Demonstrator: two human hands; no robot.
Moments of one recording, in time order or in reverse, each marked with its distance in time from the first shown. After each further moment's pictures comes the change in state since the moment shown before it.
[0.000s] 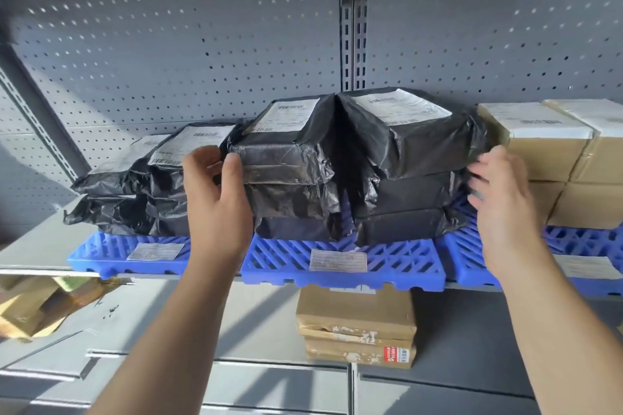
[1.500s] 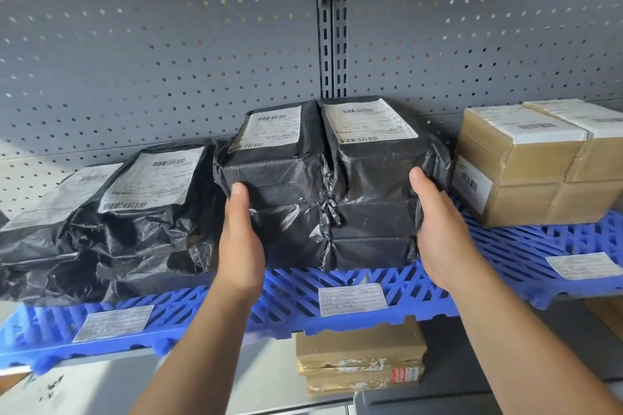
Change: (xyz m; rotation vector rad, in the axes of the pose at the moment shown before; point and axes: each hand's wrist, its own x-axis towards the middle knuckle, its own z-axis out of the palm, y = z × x) left_hand 0.034 -0.069 0.046 -0.556 -0.361 -0.482; right_hand -0.007 0.020 0.081 0.155 -0.166 0.209
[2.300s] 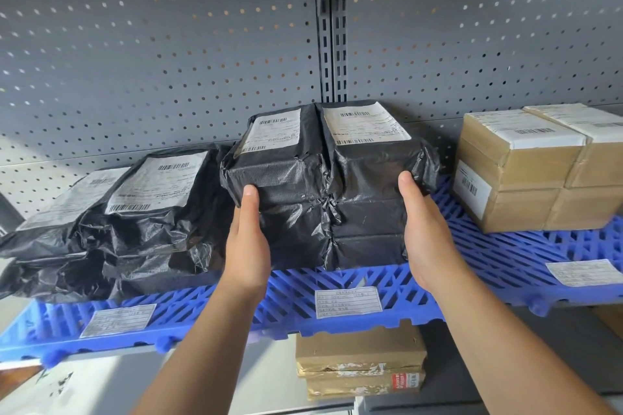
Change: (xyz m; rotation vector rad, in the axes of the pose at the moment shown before) left_hand -0.003 0.000 0.009 0.131 0.049 -0.023; right_hand 0.000 -0.002 0.008 -0.112 0.090 0.014
